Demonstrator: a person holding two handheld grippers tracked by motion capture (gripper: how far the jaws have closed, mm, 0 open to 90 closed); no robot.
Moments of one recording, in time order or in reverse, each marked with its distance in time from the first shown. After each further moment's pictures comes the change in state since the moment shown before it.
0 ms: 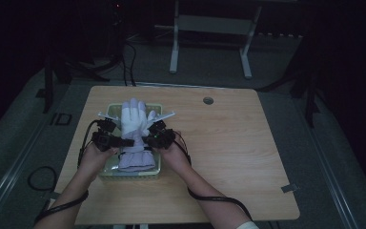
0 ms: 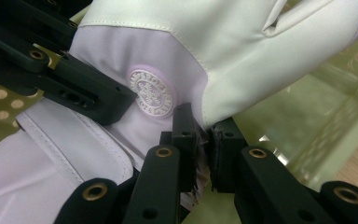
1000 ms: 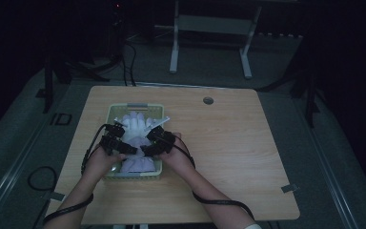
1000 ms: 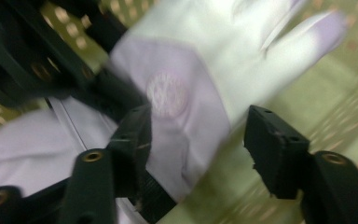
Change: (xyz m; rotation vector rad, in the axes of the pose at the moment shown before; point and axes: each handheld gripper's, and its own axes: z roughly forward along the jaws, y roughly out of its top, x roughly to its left) left arm -0.009 -0.003 0.032 0.166 0.218 0.038; right arm 0.008 -0.010 0.001 0.061 -0.052 -0.152
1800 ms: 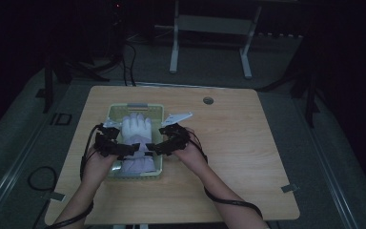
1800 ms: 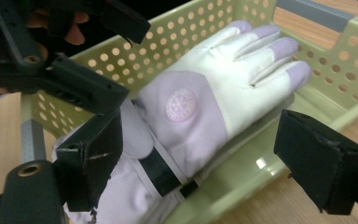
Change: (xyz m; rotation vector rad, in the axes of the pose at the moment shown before) left arm -0.022 -0.020 -0.041 -0.328 0.012 0.068; right arm -0.029 -0.012 -0.042 -0.185 0.188 -0.003
